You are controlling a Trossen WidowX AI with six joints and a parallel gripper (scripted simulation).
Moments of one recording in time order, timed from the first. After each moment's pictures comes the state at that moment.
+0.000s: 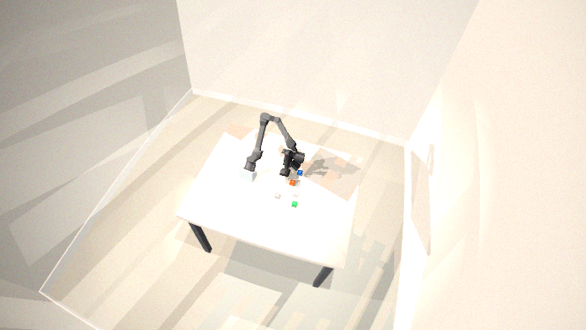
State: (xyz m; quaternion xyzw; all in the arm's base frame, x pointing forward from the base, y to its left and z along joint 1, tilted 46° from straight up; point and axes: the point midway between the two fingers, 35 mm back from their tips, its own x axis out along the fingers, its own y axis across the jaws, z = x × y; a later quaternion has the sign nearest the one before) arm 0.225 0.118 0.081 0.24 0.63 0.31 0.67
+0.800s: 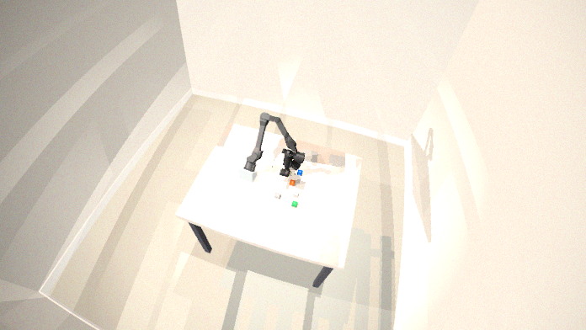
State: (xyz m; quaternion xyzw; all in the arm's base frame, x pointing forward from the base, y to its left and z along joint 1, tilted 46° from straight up) arm 0.225 0.118 0.081 0.24 0.63 0.31 0.67
